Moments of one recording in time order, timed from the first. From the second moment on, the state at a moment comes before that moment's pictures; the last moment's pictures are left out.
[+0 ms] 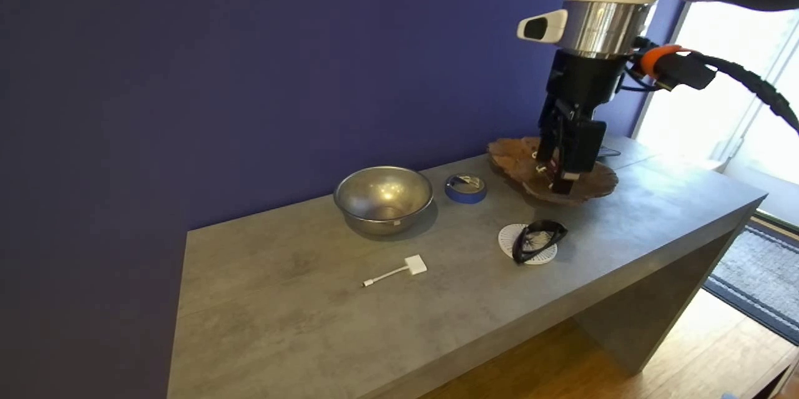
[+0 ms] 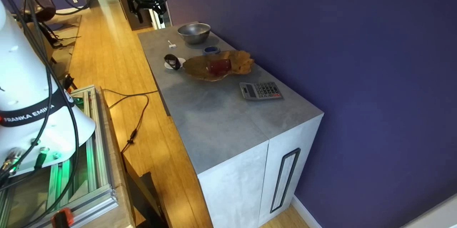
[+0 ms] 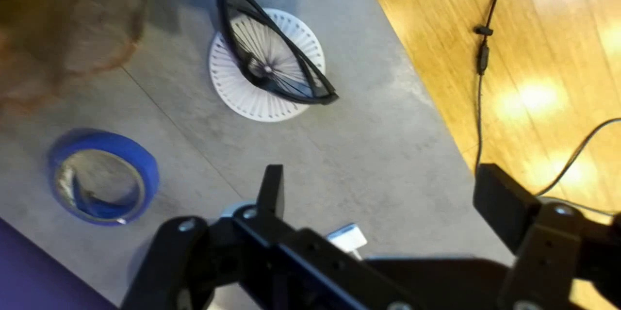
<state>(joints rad) 0.40 0.13 0.37 -2.32 -0.03 2.52 -0.10</state>
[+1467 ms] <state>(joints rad) 0.67 0.73 0.29 -1.74 -0.34 2.59 -0.16</state>
